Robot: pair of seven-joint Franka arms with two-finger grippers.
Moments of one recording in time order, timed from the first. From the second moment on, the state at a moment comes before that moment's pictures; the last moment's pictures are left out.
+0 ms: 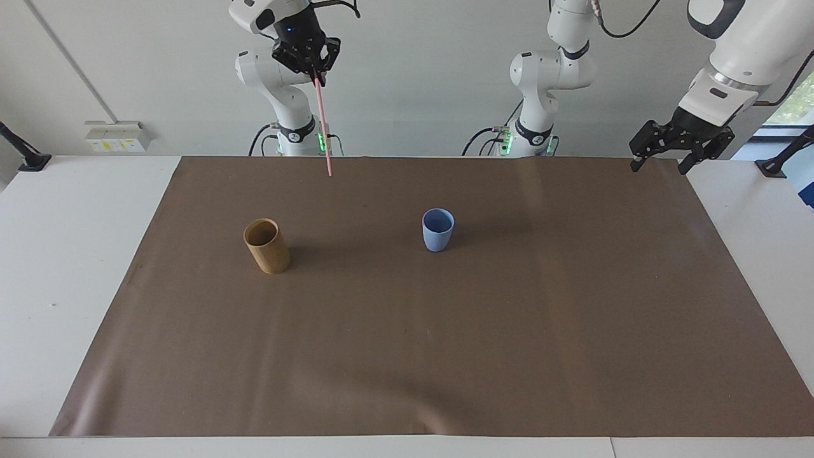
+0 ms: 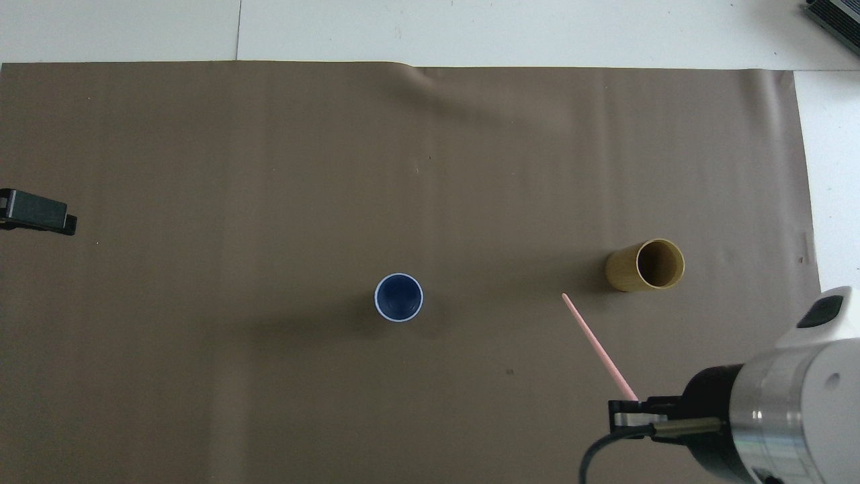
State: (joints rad) left arm -0.07 -0.01 0.06 -1.53 -0.03 1.51 0.10; right arm 0.18 -0.30 0.18 -1.69 0.26 1.30 0.48
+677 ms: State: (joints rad) left arm -0.07 -0.01 0.06 -1.53 -0.03 1.51 0.10; right arm 0.27 -0.21 0.32 -1.70 0.37 1.51 0.79
